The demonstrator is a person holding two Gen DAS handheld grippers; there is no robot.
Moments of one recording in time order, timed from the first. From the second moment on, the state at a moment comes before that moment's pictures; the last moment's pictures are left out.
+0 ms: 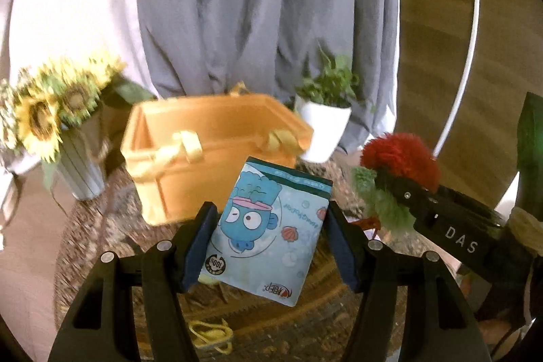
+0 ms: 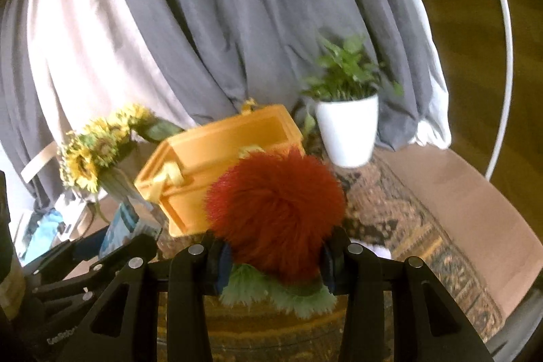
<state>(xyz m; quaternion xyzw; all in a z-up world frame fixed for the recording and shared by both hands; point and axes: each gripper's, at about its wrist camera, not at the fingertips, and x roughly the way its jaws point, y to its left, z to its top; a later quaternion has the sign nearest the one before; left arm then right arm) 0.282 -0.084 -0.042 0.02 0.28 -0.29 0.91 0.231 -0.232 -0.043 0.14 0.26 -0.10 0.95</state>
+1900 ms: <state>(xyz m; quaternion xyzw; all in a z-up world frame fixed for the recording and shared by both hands) 0.476 -0.098 -0.011 0.02 0.22 -0.18 0.96 0.466 -0.254 -0.008 0.09 0.24 -0.01 0.97</state>
